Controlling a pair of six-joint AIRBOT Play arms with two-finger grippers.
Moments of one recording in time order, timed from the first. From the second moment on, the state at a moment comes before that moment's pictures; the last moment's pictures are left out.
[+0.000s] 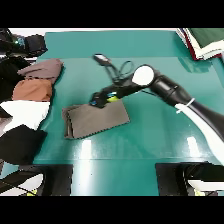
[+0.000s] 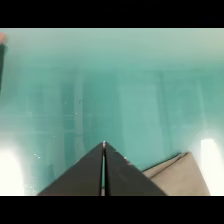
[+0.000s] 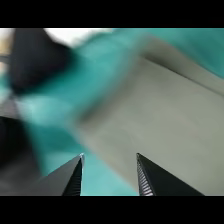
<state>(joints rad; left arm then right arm) -0.08 -1.17 1.61 1.34 -1.09 -1.66 0.65 -1.46 1.44 -0.89 1.01 1.35</state>
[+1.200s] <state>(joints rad) -0.37 -1.25 1.56 1.25 -1.05 -1.62 0.30 -1.72 1.42 -0.75 1.07 1.26</state>
